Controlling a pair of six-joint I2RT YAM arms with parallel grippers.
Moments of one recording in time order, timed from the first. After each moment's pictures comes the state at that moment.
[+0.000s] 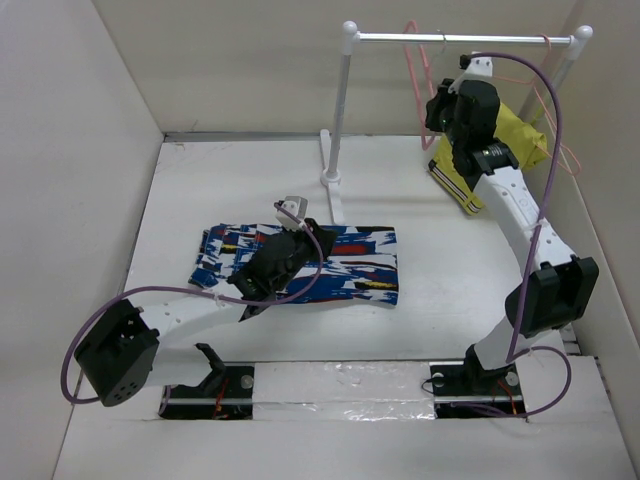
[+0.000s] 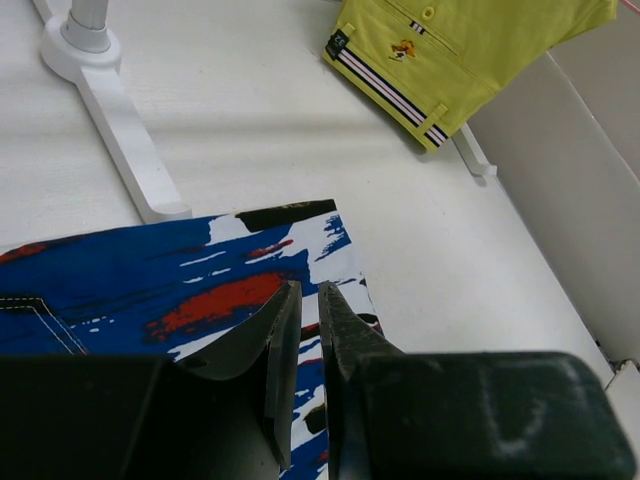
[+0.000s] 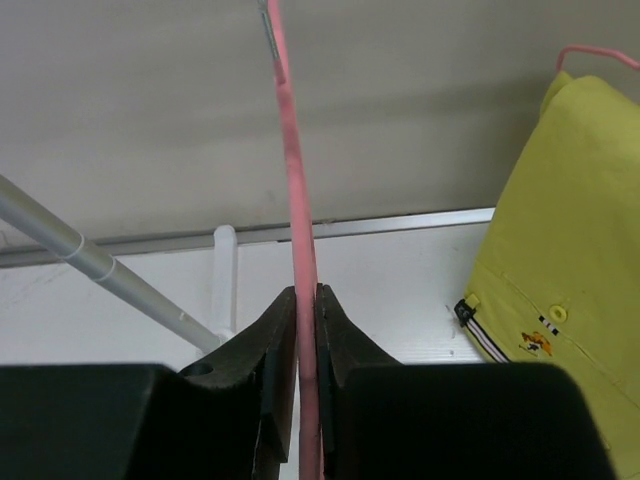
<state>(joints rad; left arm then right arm) -0.85 1.21 0.58 0.50 -0.25 -0.56 0.24 1.62 1.66 -0.15 0.20 0.25</state>
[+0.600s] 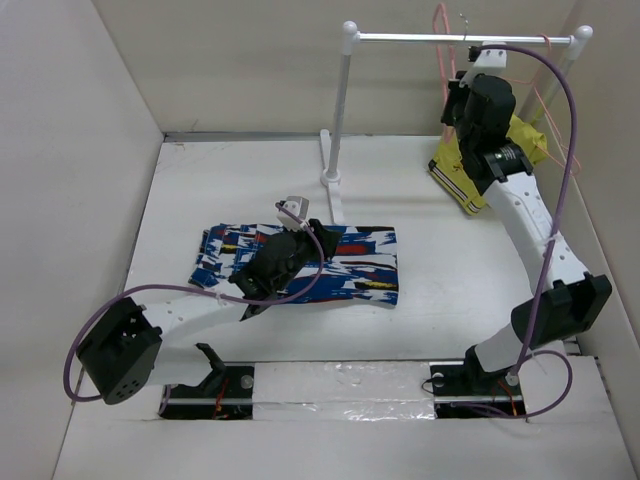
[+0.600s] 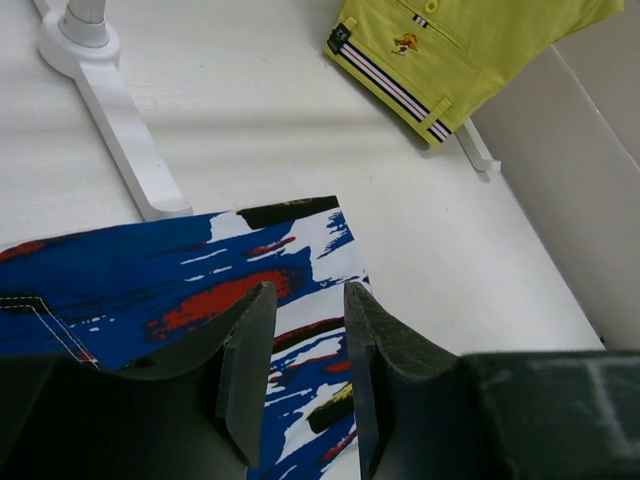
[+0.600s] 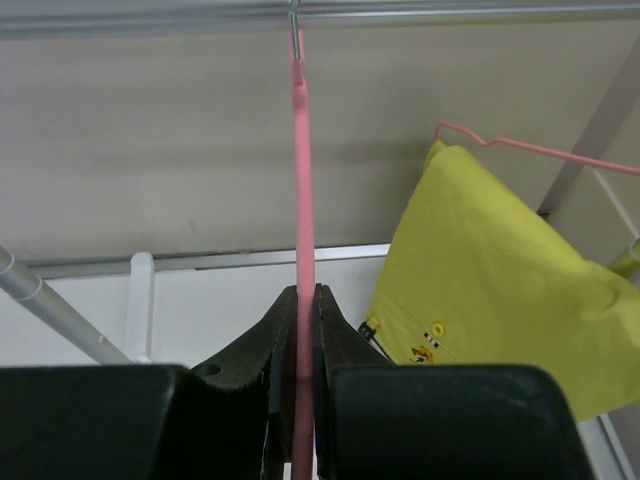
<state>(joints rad) -0.85 1.23 0.58 0.51 -0.25 -0.56 0.26 1.55 1.70 -0.19 0.36 0.04</state>
